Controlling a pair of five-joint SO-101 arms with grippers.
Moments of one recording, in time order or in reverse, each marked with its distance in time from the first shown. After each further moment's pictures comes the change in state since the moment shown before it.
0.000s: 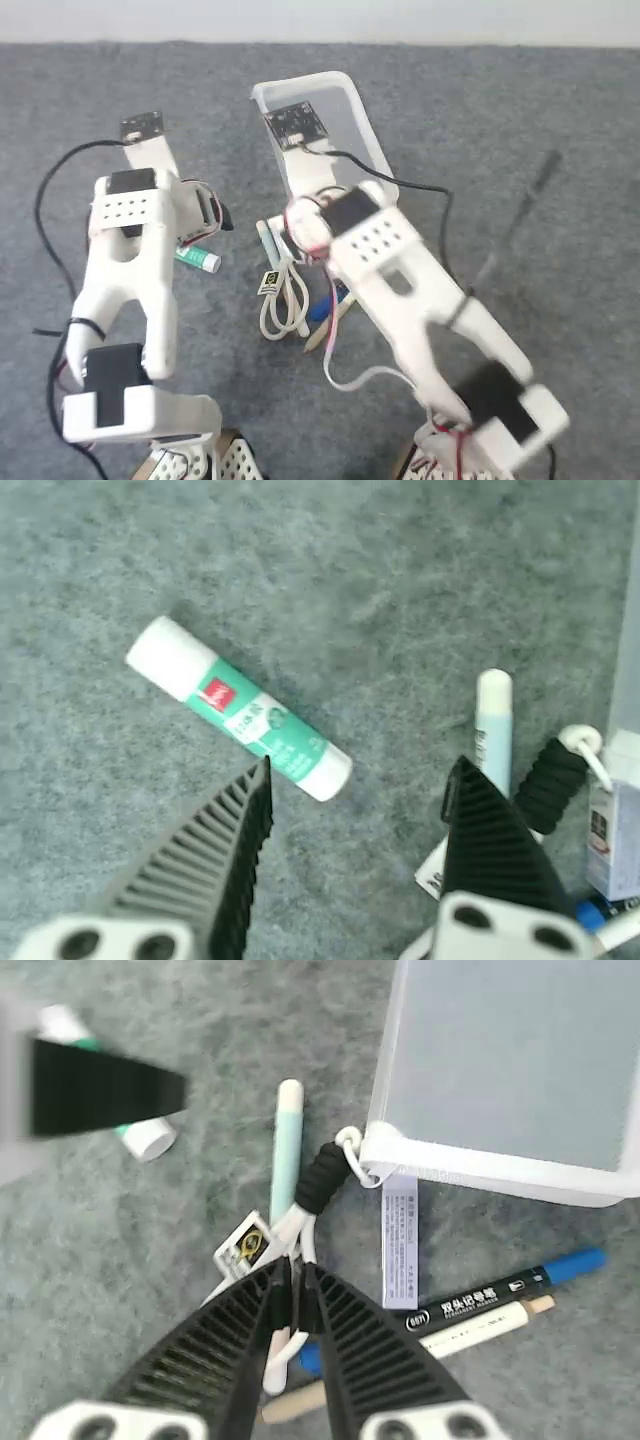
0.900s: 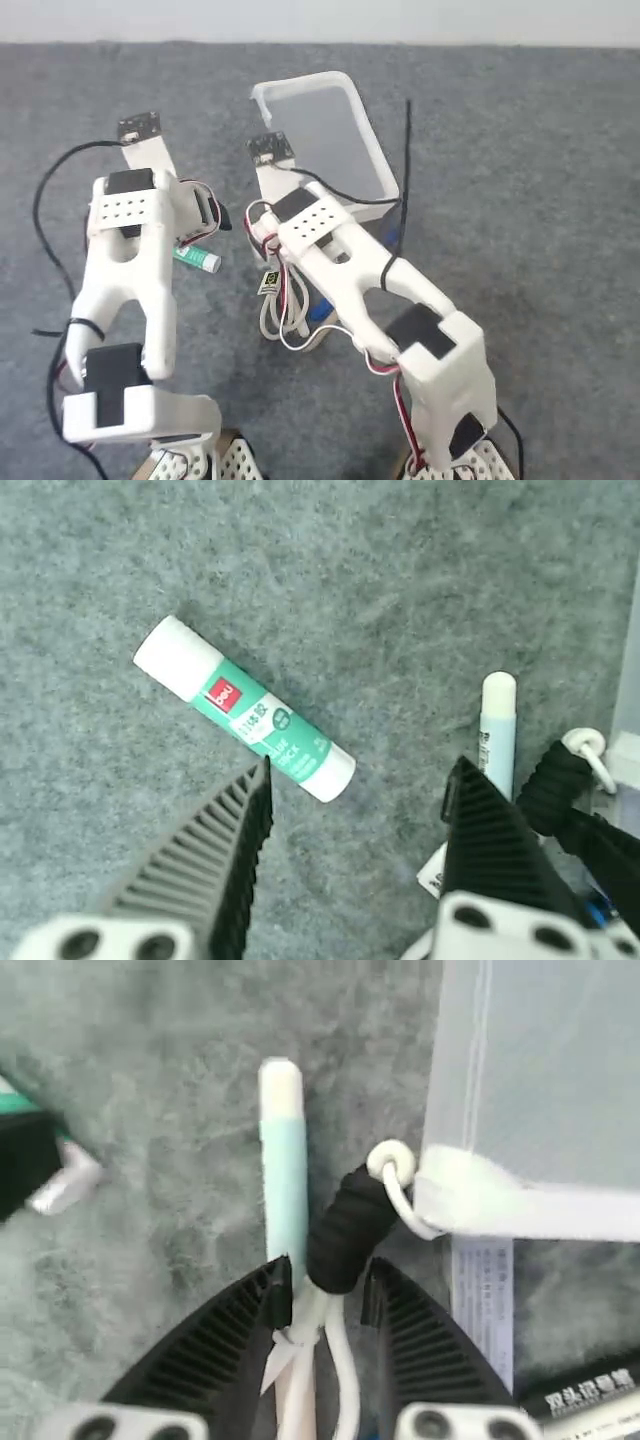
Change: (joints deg) left arm 0.1 0.0 0.0 0.0 -0.3; right arm -3.0 25.9 -10.0 -5.7 -5.8
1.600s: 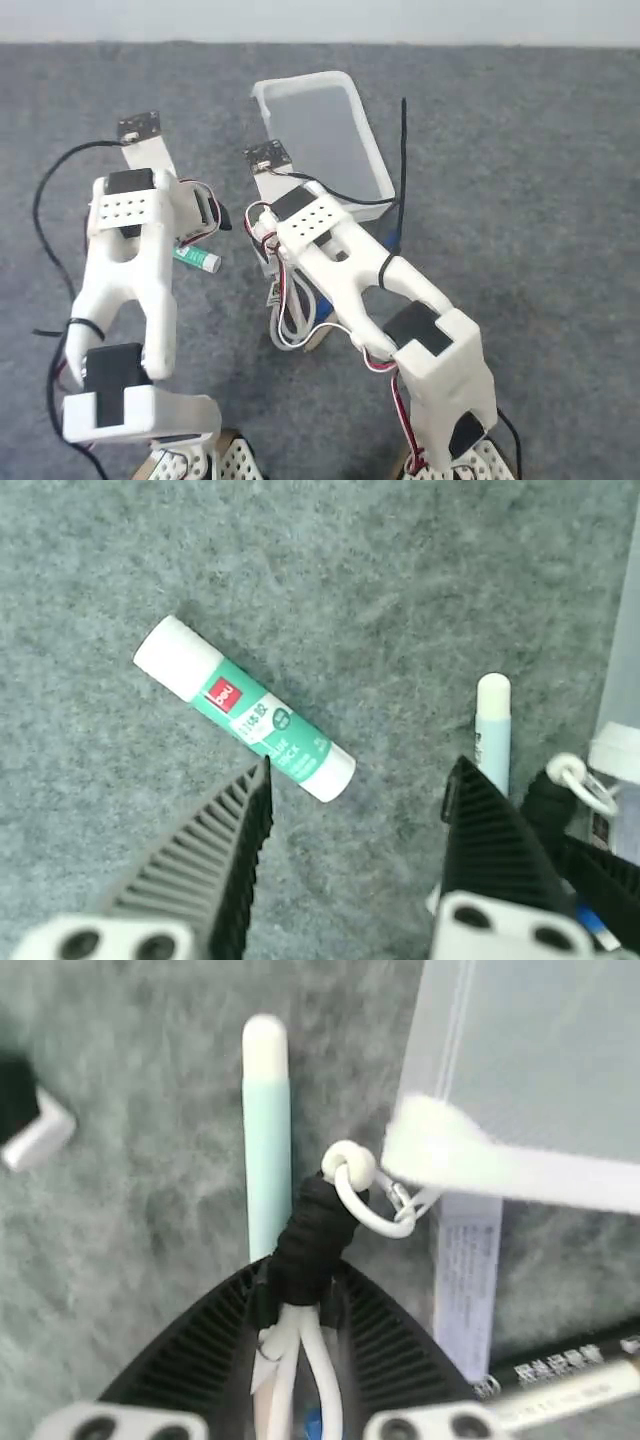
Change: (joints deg) left arm 0.0 0.0 0.0 0.0 0.0; right arm 0.2 -0.9 -1.4 6.2 5.5
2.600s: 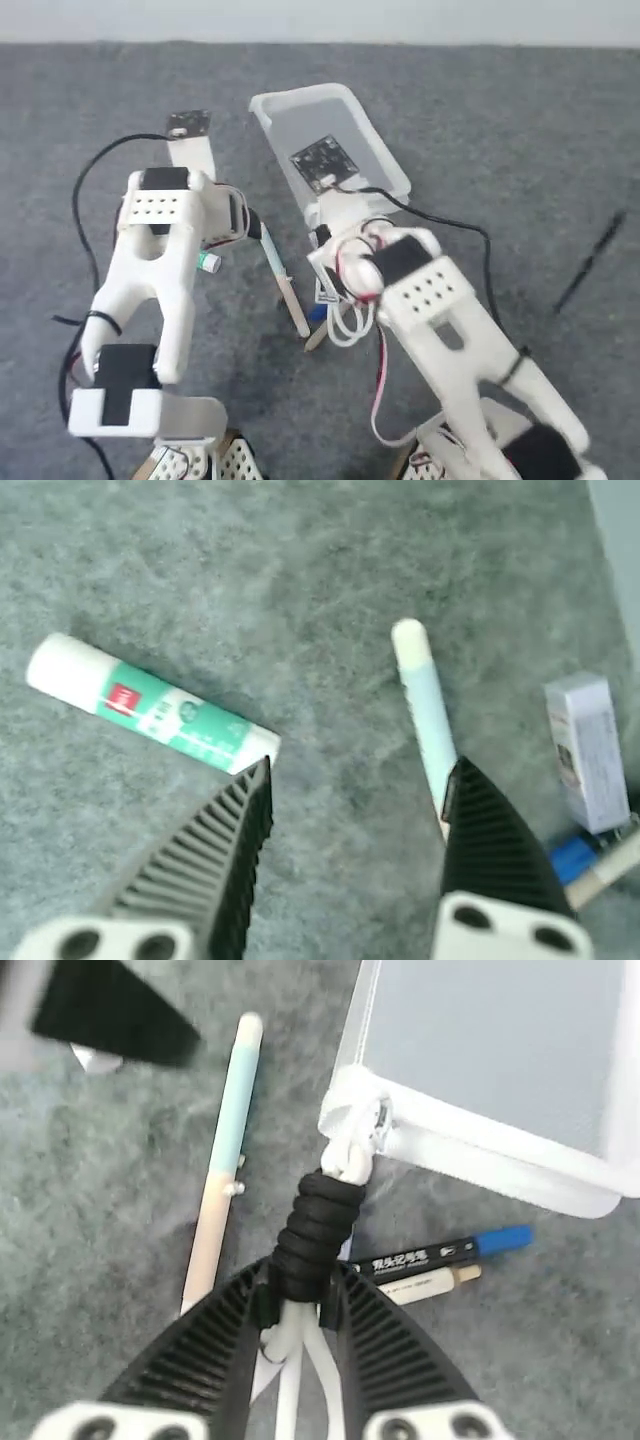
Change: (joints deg) left arm 8.5 0.0 0.0 1.5 -5.0; right arm 7.2 -52.1 40.9 -9.9 15.6
